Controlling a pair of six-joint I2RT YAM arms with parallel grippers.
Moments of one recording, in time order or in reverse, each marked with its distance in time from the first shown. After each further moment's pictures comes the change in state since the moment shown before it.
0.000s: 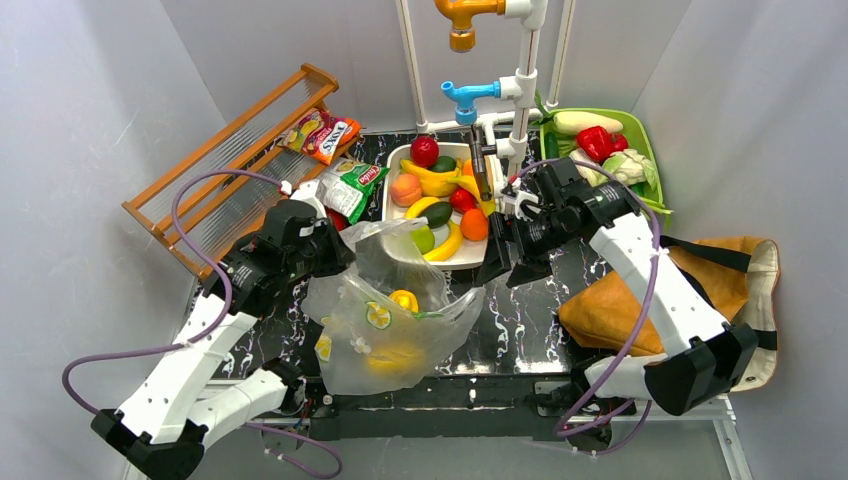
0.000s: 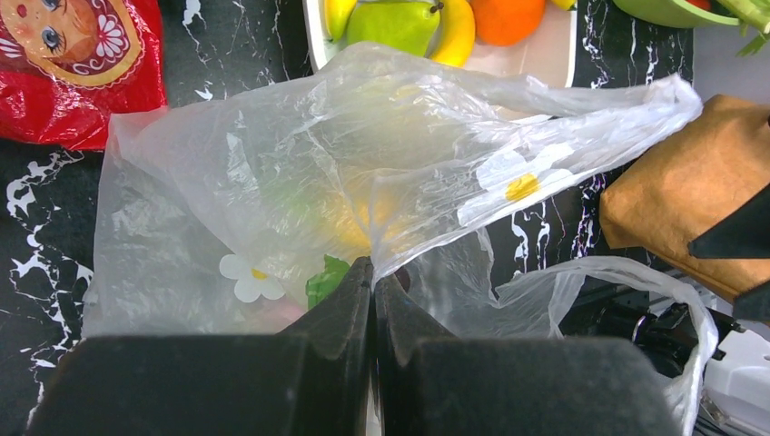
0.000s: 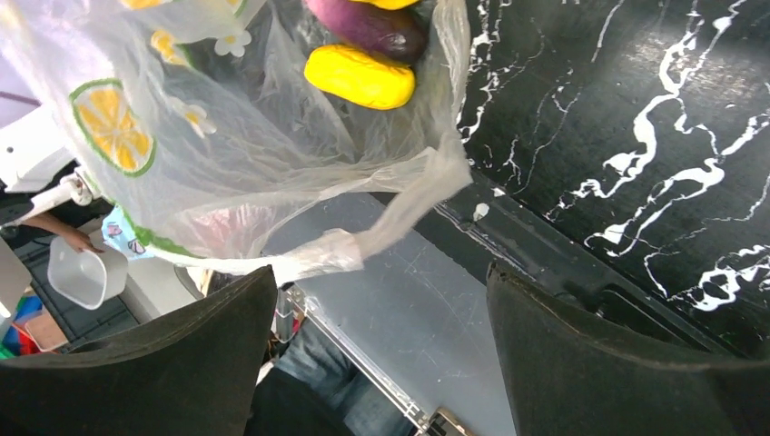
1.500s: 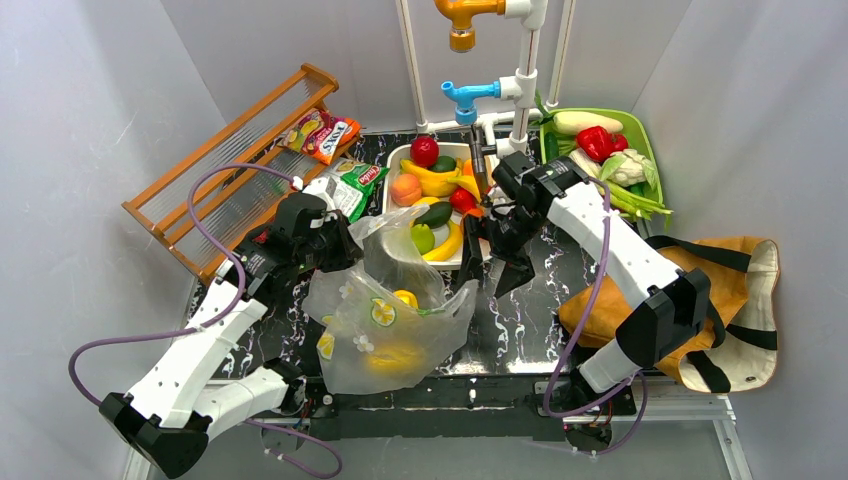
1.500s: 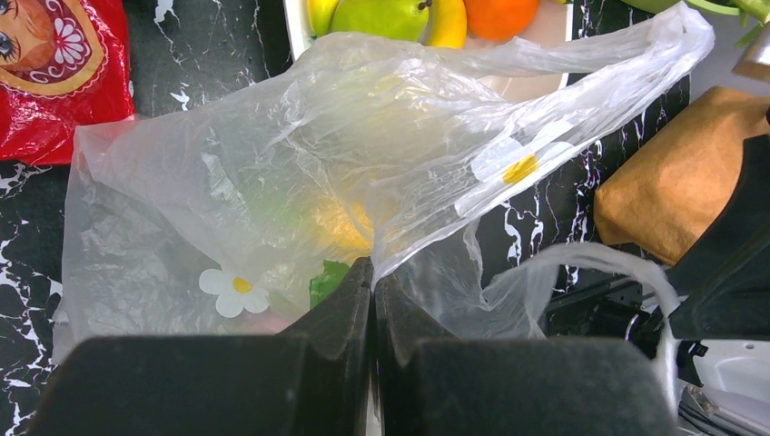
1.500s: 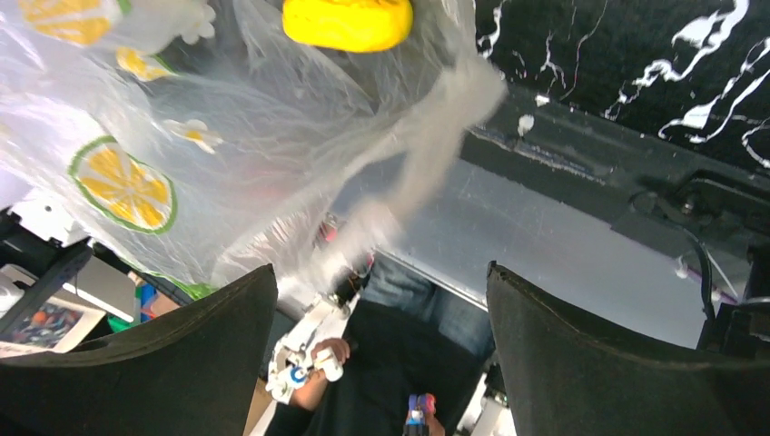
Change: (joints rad) left arm 0.000 0.069 -0.005 0.047 0.036 -0.006; right arm 0.124 0.248 0.166 -0.204 0.021 0.216
